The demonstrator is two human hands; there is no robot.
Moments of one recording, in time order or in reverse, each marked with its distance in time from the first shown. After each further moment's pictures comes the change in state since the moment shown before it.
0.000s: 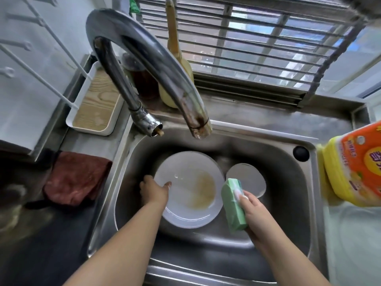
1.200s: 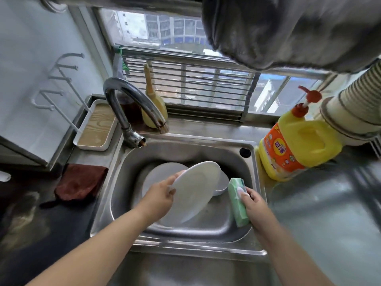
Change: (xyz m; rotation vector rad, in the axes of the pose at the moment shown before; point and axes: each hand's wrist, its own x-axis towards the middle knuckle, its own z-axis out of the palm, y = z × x) left_hand -0.150 0.043 -0.077 0.103 -0.428 0.857; right_hand -0.090 -0.014 -0.077 -0.094 0.178 -0.228
